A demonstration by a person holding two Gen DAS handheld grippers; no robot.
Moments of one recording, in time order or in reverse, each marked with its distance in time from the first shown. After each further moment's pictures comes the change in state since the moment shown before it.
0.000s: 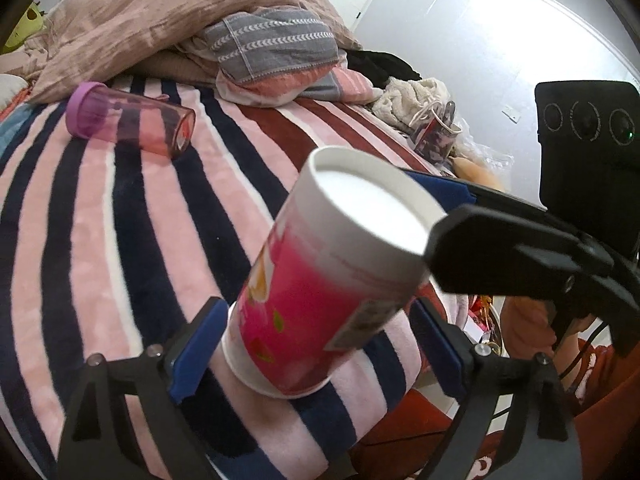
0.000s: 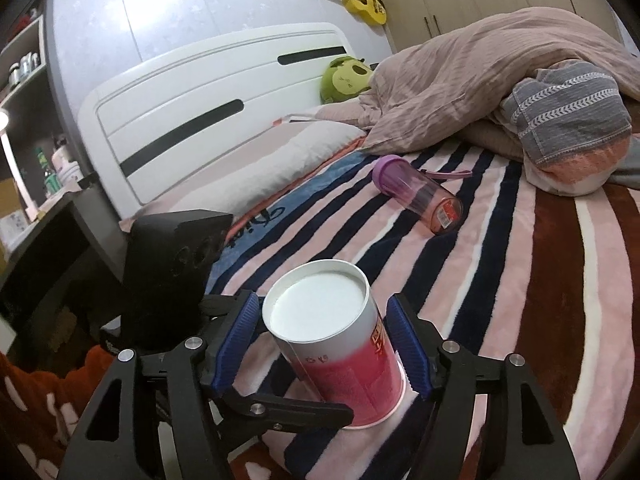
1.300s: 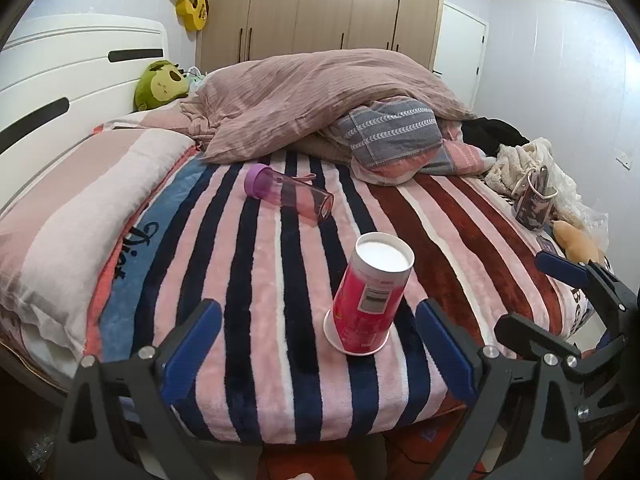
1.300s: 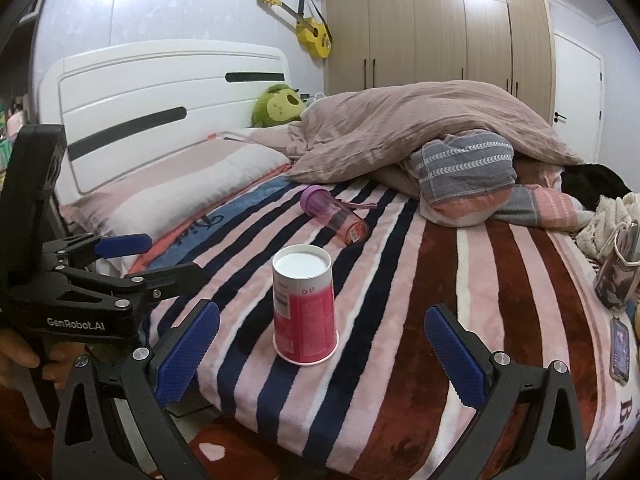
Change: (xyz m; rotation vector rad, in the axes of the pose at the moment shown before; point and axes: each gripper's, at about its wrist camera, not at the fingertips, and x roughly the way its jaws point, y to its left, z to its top) left arm -0.125 -0.094 -0.025 -0.110 -0.235 0.583; right arm -0.095 0.082 -0.026 -0.105 -0.071 -0.424
